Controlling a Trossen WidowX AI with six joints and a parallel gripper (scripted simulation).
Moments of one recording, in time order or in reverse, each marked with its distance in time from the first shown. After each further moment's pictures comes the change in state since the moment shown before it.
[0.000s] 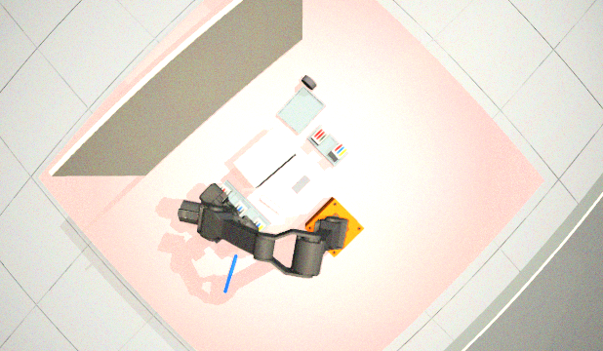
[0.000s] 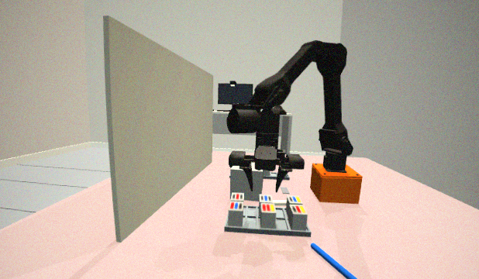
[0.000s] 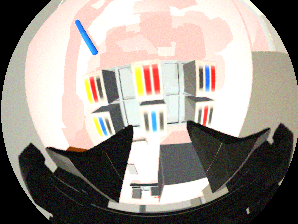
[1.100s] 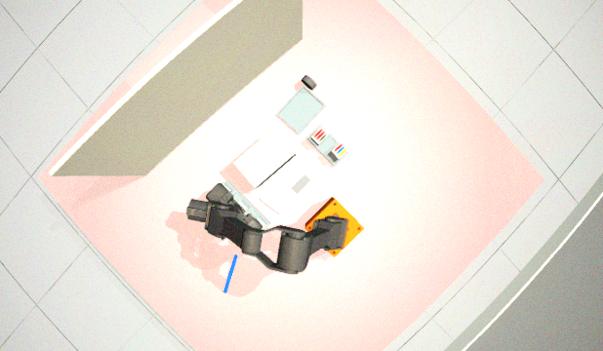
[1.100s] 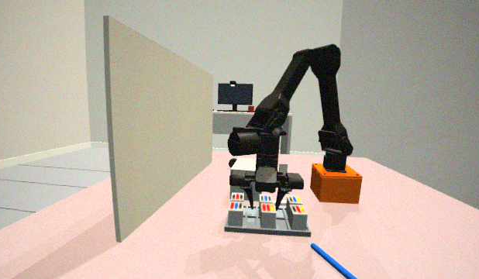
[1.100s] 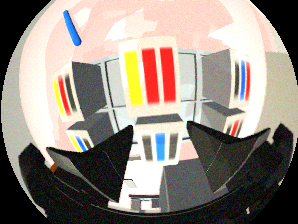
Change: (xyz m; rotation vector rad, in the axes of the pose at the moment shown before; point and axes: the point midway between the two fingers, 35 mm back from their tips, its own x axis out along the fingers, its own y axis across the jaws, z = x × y) arm 0.053 0.004 -0.003 -0.005 0.002 0.003
